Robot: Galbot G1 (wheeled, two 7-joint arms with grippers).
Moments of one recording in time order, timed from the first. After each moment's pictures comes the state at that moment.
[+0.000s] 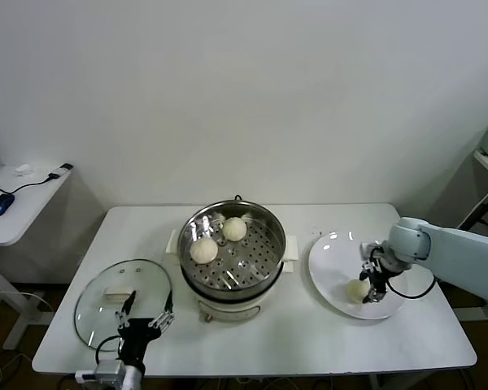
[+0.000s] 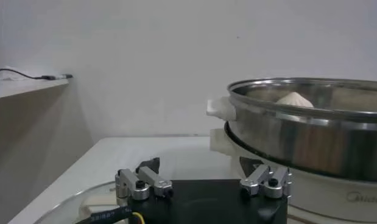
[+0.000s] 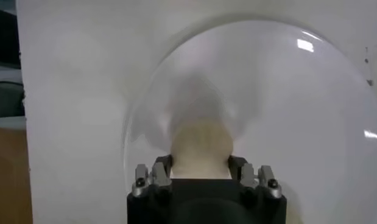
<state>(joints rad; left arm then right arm) 1.67 -1.52 -0.58 -2.03 -0.07 0.06 0.00 0.31 0.62 -1.39 1.33 0.33 -0.37 -0.86</state>
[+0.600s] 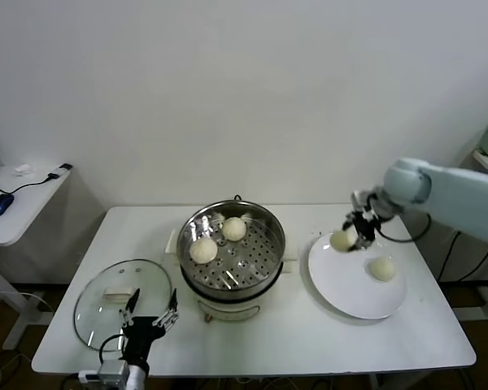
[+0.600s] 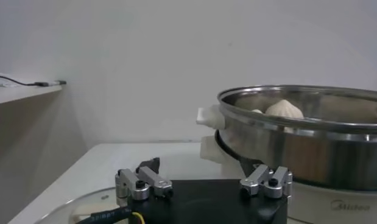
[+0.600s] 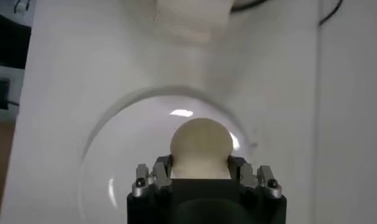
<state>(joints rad) 1.68 -1.52 -0.56 -2.05 -0.05 0.06 0.00 0.81 0.82 -1.55 1.35 0.44 -0.10 -0.98</state>
